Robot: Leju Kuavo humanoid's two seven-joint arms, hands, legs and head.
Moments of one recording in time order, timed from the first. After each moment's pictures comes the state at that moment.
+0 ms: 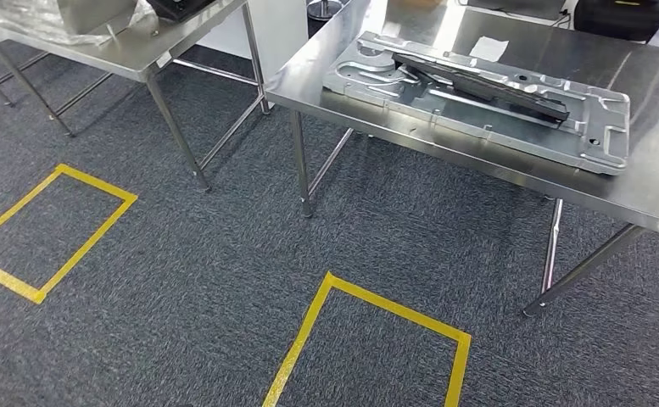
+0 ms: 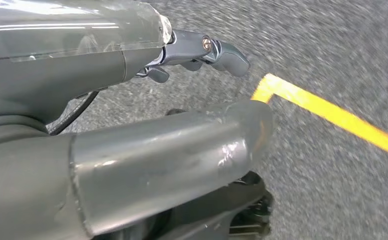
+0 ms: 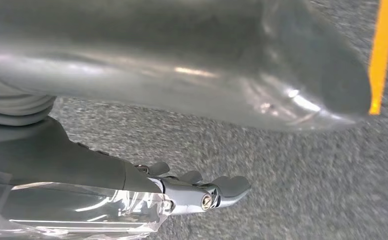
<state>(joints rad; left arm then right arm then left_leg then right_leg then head) -0.11 -0.30 1.33 -0.23 -1.11 0.12 -0.33 -0.02 0.24 -1.13 -0.55 0.72 -0.25 -0.40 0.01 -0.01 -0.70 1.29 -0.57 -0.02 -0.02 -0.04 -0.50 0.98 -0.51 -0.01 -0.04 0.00</state>
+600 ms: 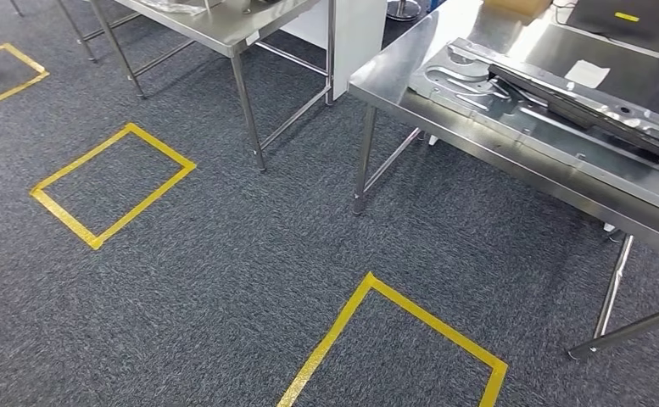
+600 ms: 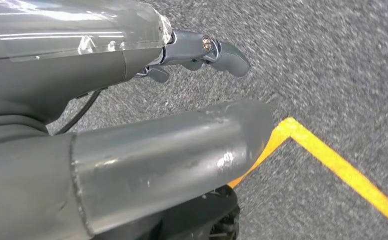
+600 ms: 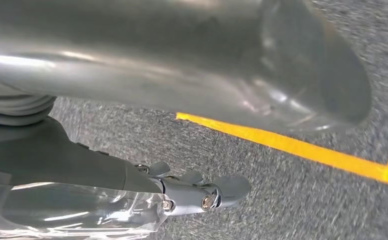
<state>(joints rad) -0.11 -0.30 1.33 -0.24 -1.11 0.14 -0.33 -0.05 0.20 -1.17 -0.44 0.84 -0.28 -0.34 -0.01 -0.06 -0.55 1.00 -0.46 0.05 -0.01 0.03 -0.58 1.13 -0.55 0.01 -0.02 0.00</state>
